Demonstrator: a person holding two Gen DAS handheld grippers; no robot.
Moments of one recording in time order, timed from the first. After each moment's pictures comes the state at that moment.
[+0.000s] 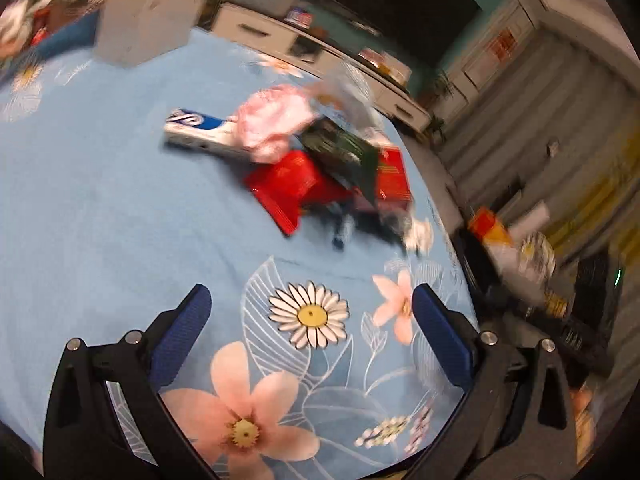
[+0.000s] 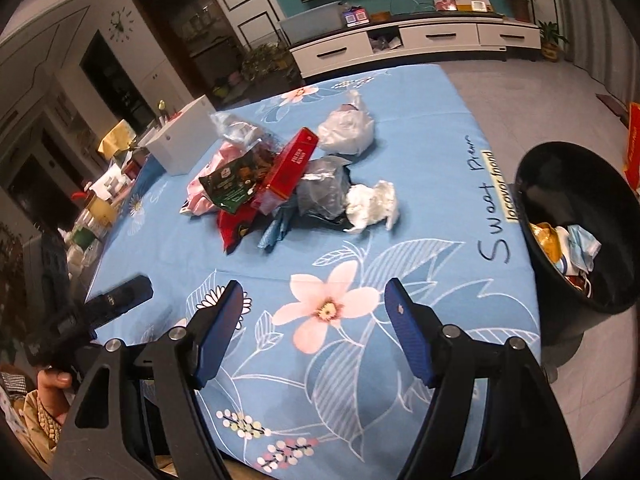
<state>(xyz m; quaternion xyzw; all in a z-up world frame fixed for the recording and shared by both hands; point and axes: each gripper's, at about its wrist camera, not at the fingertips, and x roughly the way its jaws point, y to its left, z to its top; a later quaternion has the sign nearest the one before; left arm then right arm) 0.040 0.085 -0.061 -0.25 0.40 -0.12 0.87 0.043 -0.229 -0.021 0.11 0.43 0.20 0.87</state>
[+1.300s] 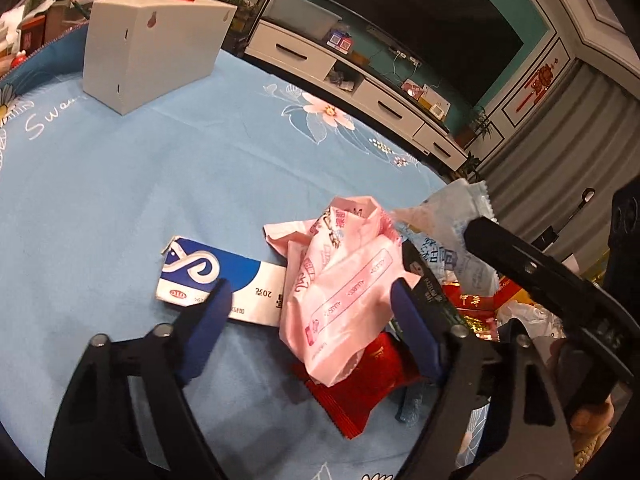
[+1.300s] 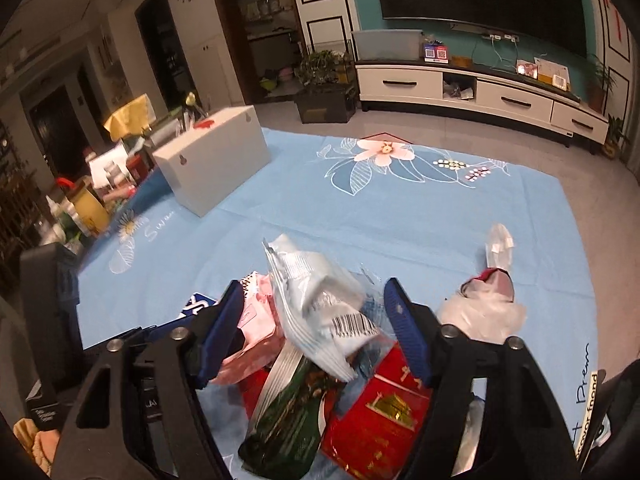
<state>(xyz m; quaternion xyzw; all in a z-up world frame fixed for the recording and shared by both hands) 0.181 0.115 -0.073 -0.24 0.39 -0.05 0.89 0.212 -0.076 -0.002 -0.01 0.38 0.27 0.89</state>
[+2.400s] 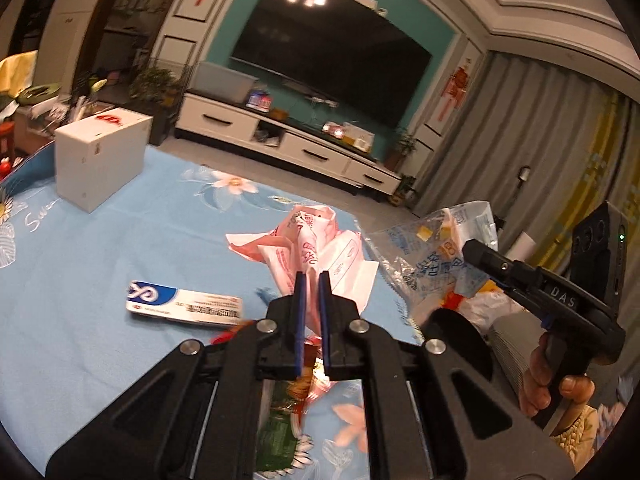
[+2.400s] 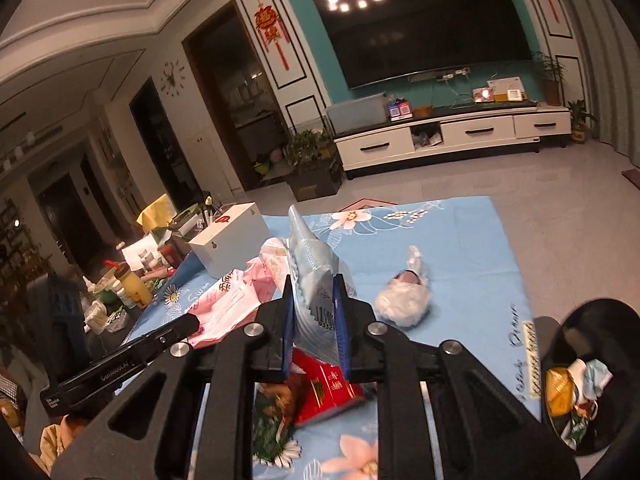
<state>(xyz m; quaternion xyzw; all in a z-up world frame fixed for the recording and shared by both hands) 0.077 0.058 0.030 -0.18 0.26 -0.15 0.94 0.095 -0.212 0.079 0.11 0.27 0.24 0.93</state>
